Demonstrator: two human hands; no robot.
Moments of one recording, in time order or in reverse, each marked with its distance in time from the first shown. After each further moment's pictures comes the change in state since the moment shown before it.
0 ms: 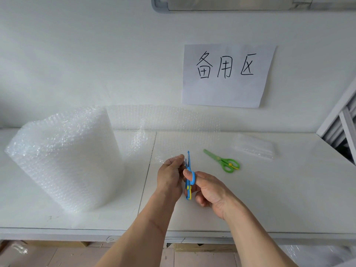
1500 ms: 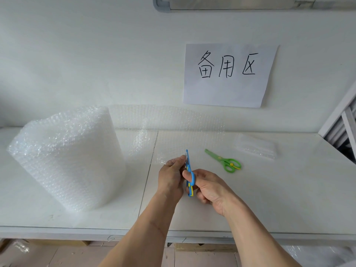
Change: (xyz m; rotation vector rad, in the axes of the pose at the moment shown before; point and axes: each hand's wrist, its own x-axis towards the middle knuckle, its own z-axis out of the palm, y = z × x) left_hand -0.004 -0.001 -0.004 -0.027 -0.039 -0.017; right_hand 0.010 0.002 -0.001 0.006 0.033 -0.032
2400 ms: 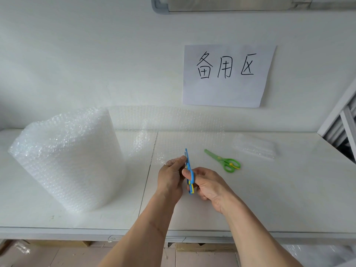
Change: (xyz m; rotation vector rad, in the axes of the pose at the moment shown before) left_hand -0.007 0.004 0.001 0.048 -0.034 0.019; right_hand 0.000 -0.003 0.000 -0.014 0.031 -0.033
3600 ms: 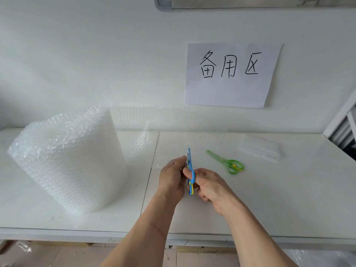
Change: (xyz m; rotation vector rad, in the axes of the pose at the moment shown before) left_hand 0.005 0.002 0.000 -0.012 0.015 -0.047; right_hand 0.005 -0.002 0.005 -0.017 0.022 0.018
